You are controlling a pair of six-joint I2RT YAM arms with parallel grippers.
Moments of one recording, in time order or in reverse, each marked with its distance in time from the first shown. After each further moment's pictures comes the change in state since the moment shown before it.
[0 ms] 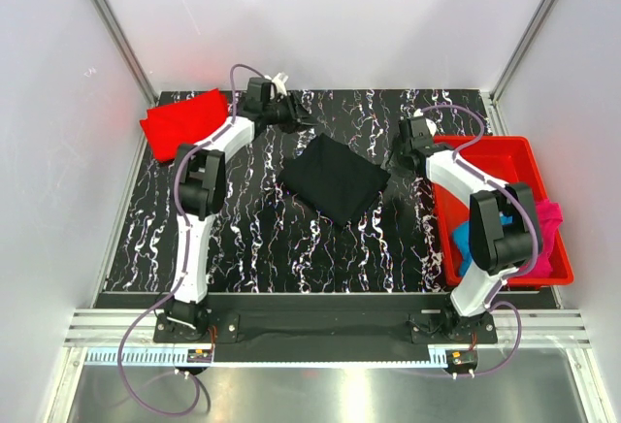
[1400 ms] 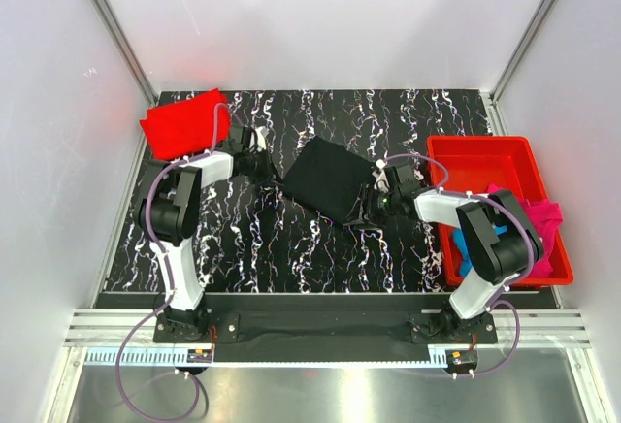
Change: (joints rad) left arm 0.039 -0.375 -0.680 -0.122 -0.182 0.267; right arm 0.125 -0.050 -0.404 0.296 -0.670 0.032
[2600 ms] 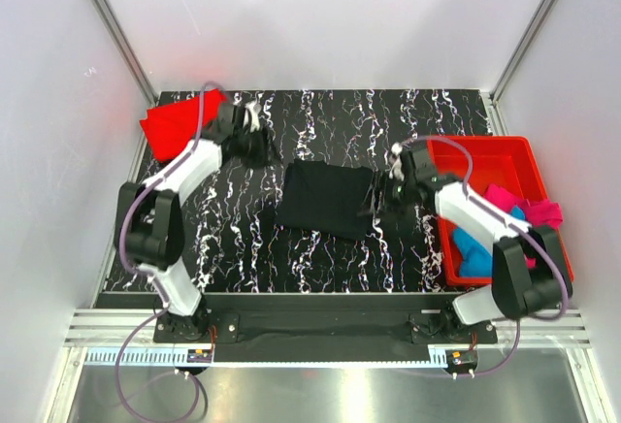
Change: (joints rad) left arm -0.019 -0.266 0.038 -0.262 -0.122 -0.035; right arm -0.023 -0.268 0.082 -0.407 0.163 -0.093
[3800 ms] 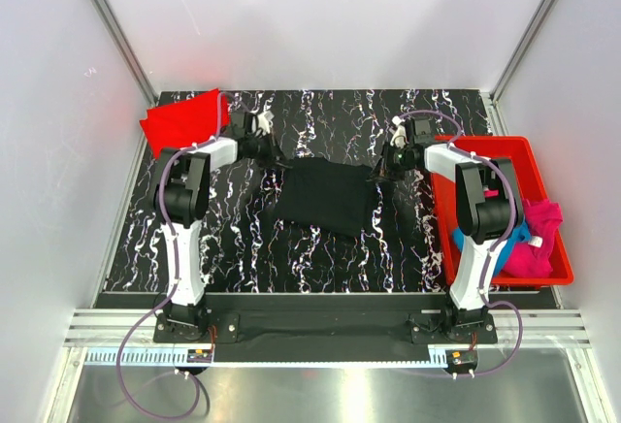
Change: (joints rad) left arm 0.051 0.467 0.228 0.268 0.293 0.033; right arm -0.205 0.572 0.412 0.165 -0.142 -0.201
